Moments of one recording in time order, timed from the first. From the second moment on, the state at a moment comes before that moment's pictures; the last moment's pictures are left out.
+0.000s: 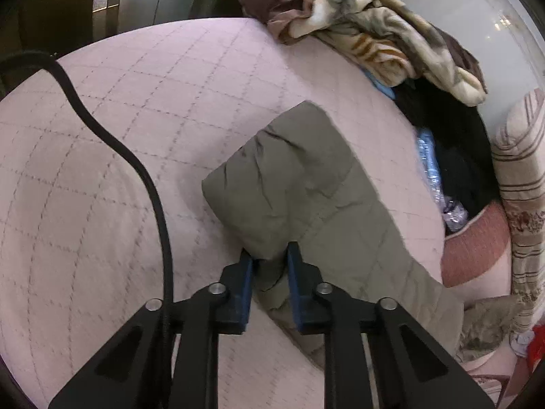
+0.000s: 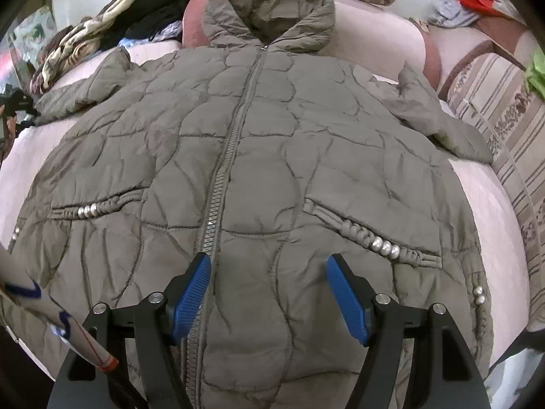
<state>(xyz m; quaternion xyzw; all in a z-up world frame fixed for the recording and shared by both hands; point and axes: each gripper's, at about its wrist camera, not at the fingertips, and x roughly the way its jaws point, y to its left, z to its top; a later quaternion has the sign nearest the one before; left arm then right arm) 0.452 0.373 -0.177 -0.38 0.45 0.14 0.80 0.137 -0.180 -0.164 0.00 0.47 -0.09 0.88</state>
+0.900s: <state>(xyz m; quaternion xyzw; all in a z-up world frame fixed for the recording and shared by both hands) 0.279 -0.017 -0.073 -0.10 0.46 -0.21 0.86 0.059 -0.233 -0.114 0.08 0.41 -0.12 0.90</state>
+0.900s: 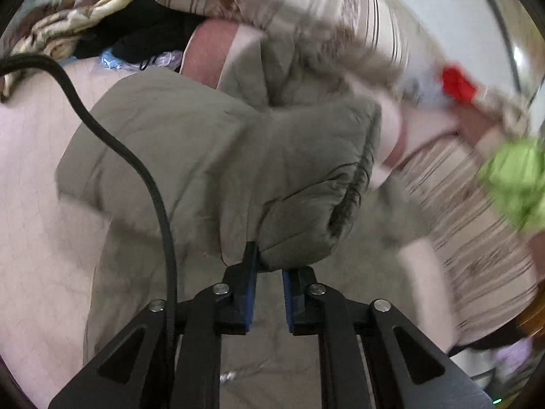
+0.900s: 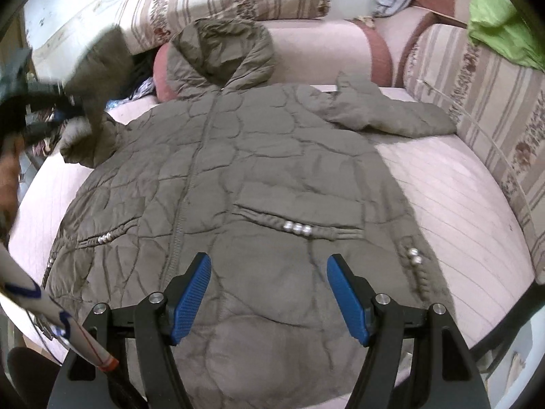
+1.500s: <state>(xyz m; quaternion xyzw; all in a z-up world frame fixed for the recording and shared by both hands) 0.201 0.064 -0.112 0.02 0.38 -0.05 0.92 0.165 -0.216 -0.119 0.13 0.47 -0.04 0.87</state>
